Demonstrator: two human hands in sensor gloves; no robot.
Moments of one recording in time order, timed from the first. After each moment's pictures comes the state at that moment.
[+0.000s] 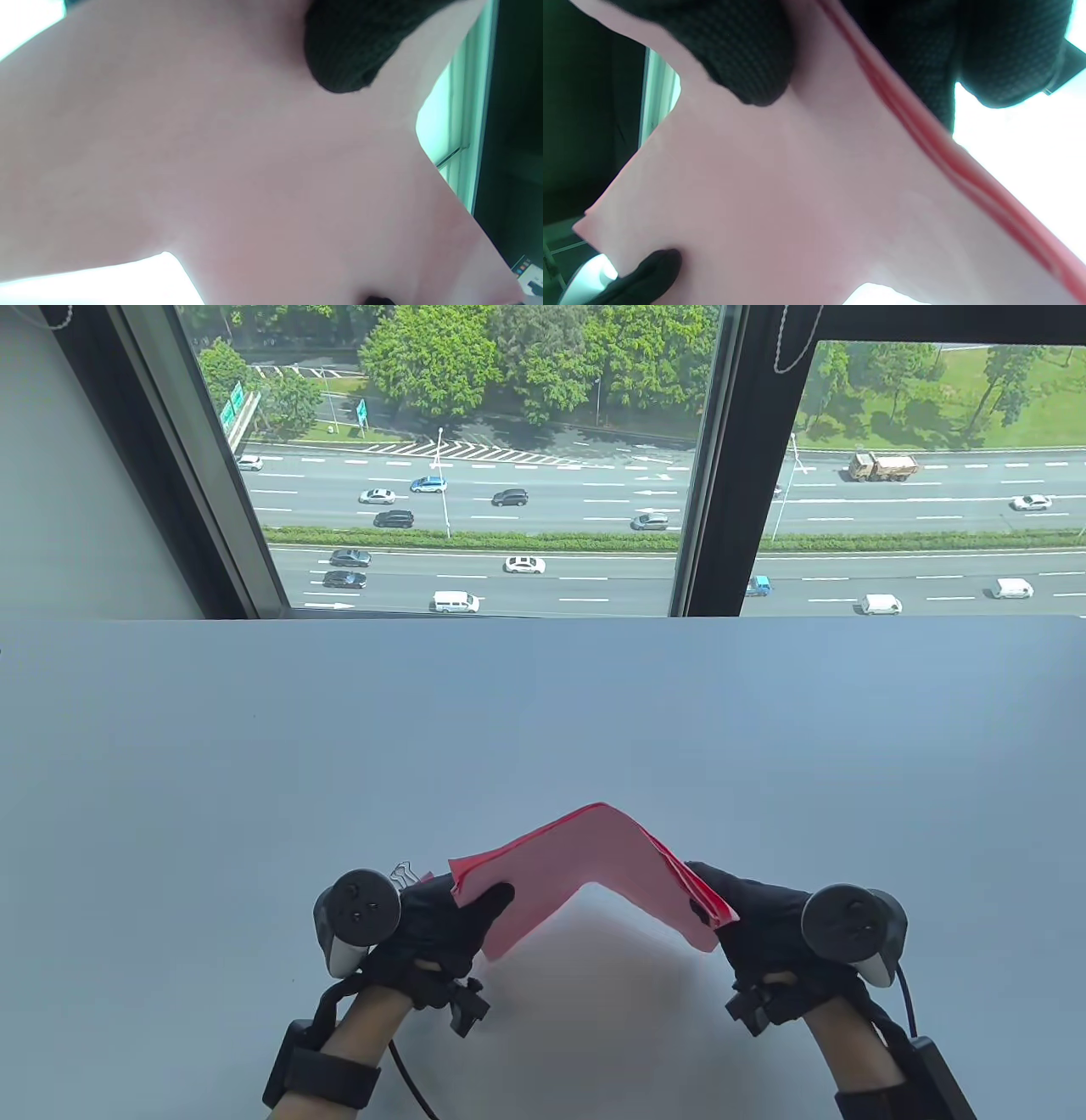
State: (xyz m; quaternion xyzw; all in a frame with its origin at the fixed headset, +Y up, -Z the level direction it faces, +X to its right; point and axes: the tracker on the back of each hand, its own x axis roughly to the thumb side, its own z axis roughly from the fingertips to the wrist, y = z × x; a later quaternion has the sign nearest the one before) left_hand -0.178 -0.734 -0.311 0.09 -0.23 0.53 0.81; right_hand 0.216 -0.711 -0.294 0.21 -0.16 0.86 0.44
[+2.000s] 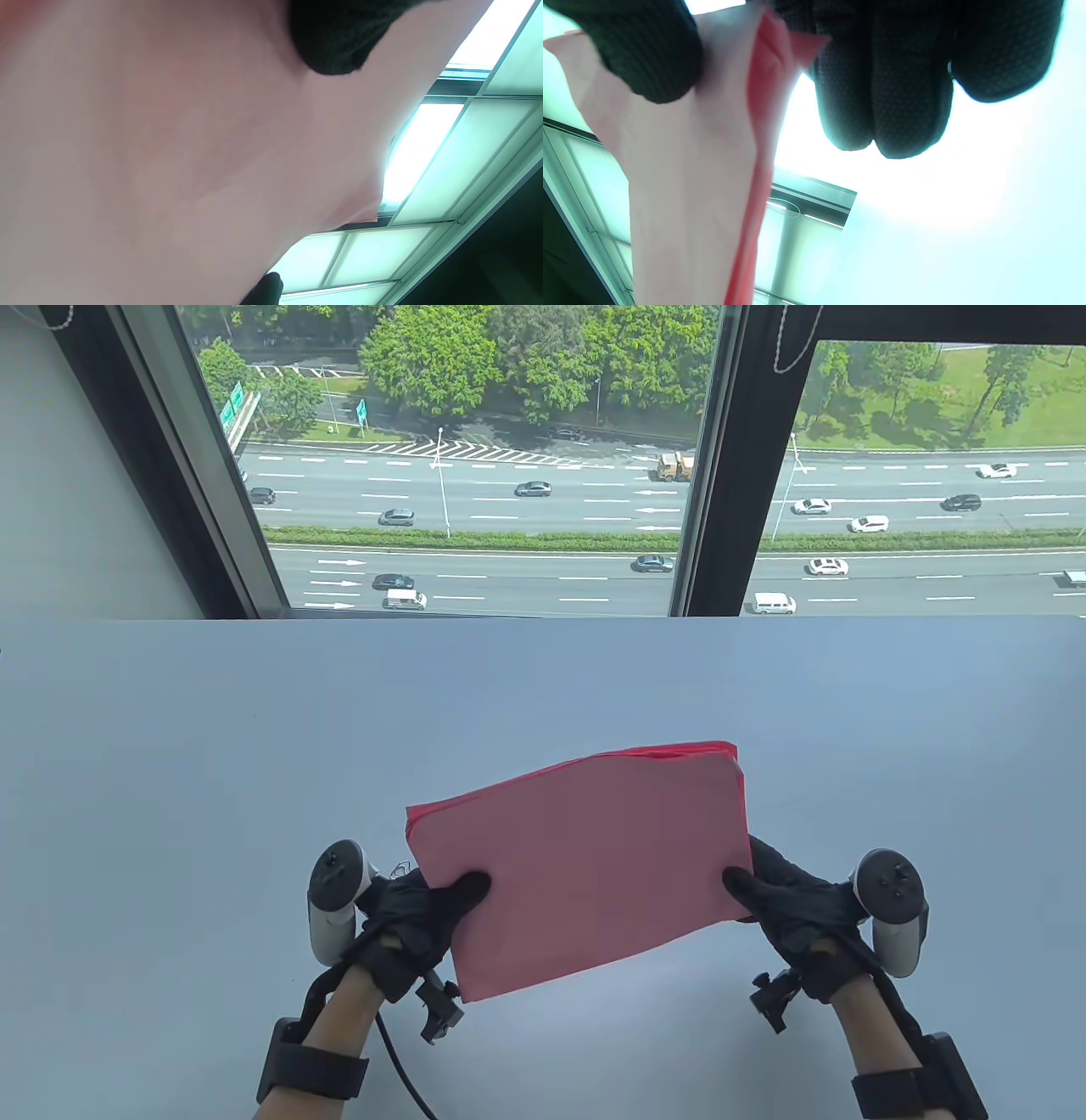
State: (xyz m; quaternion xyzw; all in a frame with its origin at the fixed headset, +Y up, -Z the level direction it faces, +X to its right) left_hand -0.190 -0.744 -0.323 -0.11 -0.20 0.70 0.67; right_hand 0.253 -0.748 -0.319 0.10 0.03 0.77 0.63
